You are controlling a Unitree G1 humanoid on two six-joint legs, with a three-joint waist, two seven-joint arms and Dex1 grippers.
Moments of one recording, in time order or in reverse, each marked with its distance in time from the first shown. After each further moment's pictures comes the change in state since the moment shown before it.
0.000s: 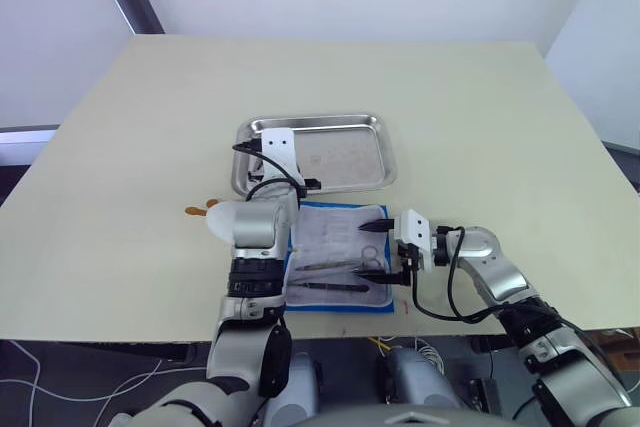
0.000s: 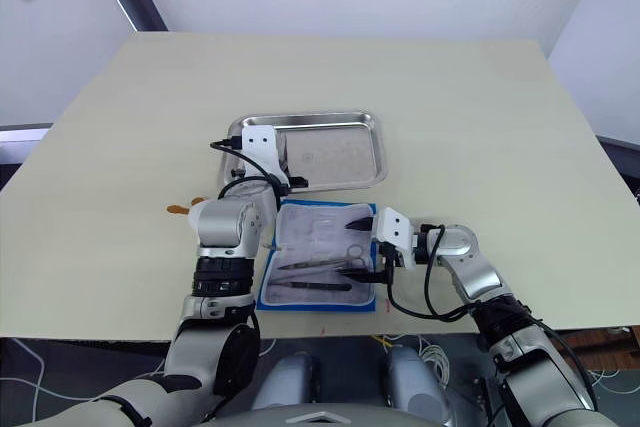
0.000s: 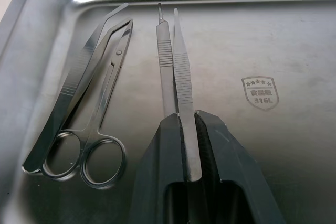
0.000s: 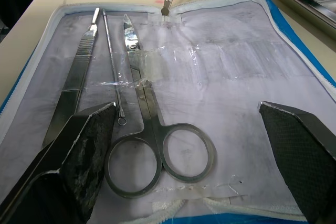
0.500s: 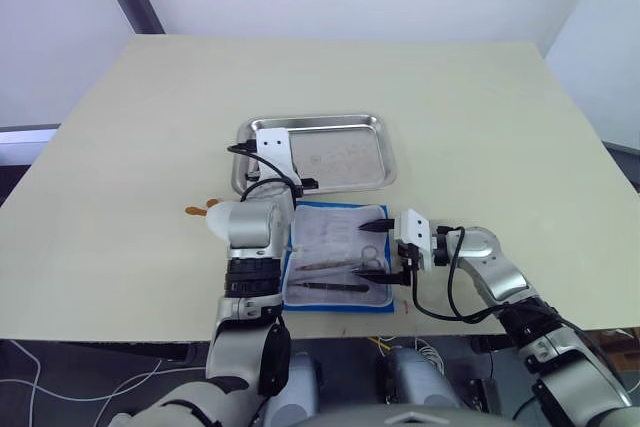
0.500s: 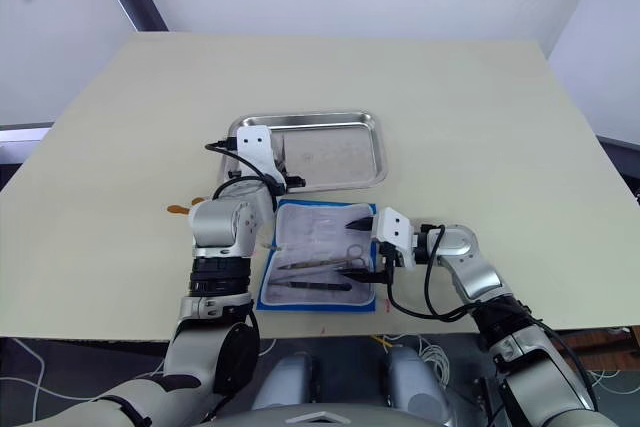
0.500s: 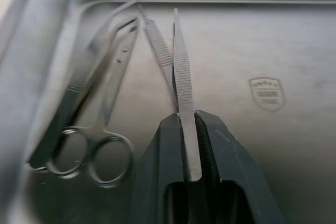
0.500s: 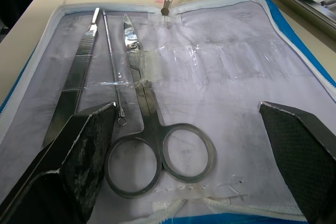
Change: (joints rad) left arm 0.000 0.006 0.013 0.000 -0.021 0.001 -0.057; right arm 0.000 0.000 0.000 0.000 0.000 0.000 -0.001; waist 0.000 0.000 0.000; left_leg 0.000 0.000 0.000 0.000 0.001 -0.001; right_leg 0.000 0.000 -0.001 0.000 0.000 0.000
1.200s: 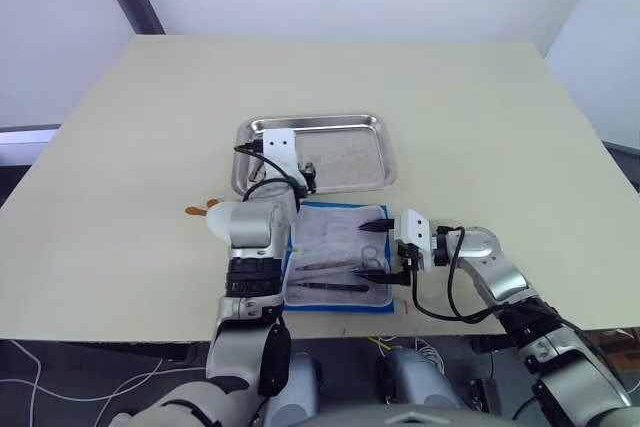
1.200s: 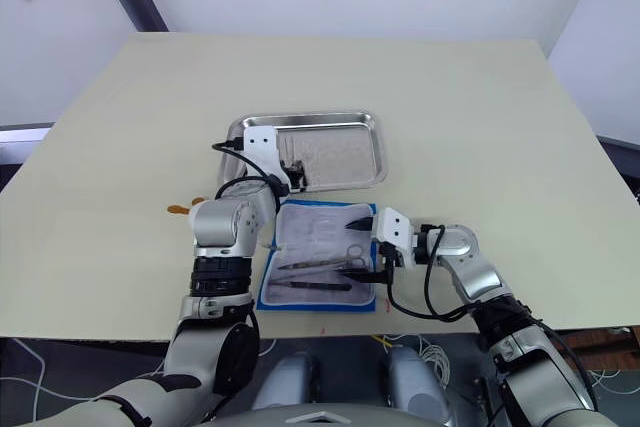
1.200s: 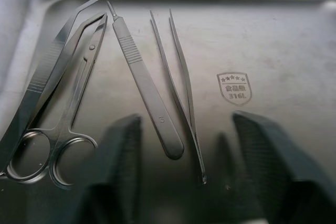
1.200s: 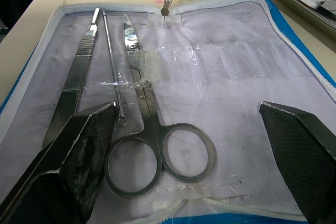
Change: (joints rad) left arm -0.001 0.002 -0.013 -0.001 -0.009 0.018 -0.015; right arm 0.000 0.000 0.000 0.000 0.000 0.000 -0.001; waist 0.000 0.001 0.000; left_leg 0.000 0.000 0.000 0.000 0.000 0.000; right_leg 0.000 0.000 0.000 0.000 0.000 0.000
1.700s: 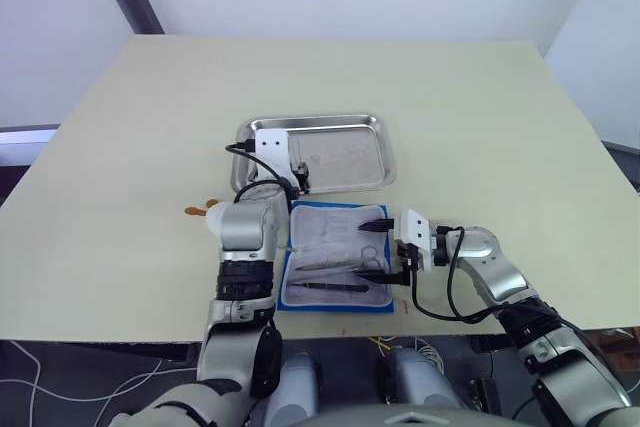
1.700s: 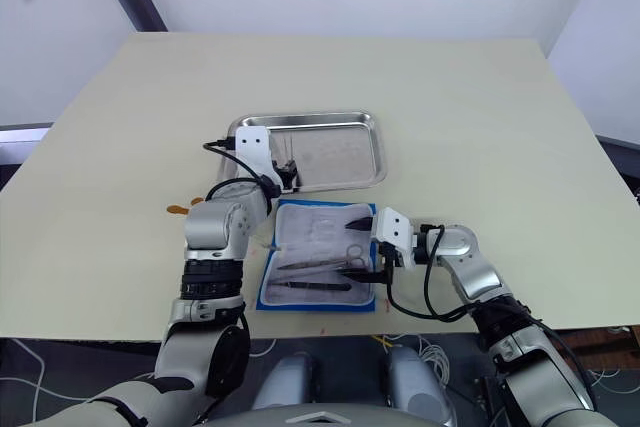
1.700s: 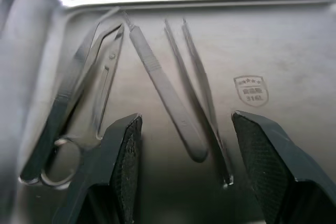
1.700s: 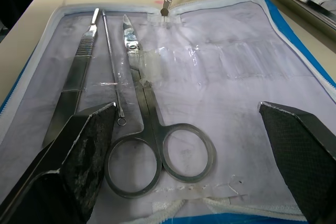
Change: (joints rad) left arm 0.046 0.082 -0.023 -0.053 -0.016 -0.036 -0.098; right arm 0.000 0.002 0.000 0.000 0.000 -0.001 -0.001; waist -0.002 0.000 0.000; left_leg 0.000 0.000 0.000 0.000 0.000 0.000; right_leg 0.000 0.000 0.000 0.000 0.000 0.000
